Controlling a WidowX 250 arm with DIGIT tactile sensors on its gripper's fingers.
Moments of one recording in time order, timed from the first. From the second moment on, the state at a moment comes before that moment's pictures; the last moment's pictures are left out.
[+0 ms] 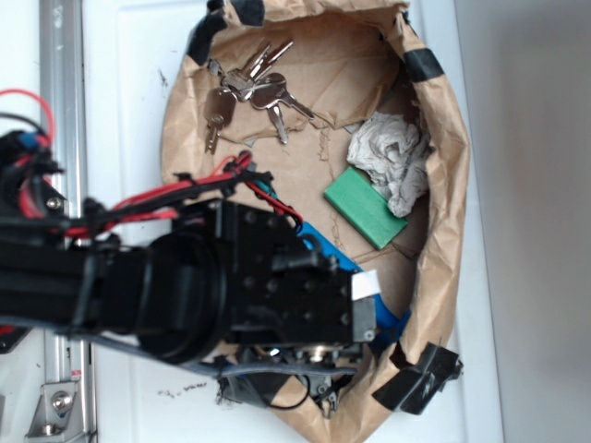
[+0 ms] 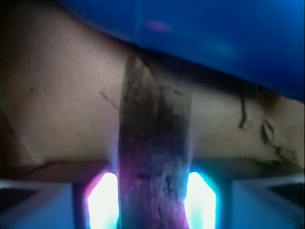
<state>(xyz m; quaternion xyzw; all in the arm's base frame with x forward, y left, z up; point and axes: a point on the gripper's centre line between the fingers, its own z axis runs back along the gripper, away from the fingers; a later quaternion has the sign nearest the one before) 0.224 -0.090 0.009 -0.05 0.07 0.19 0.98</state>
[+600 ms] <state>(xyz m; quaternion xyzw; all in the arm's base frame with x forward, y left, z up) 0.222 -0.085 0.013 -0.04 0.05 0.18 0.98</state>
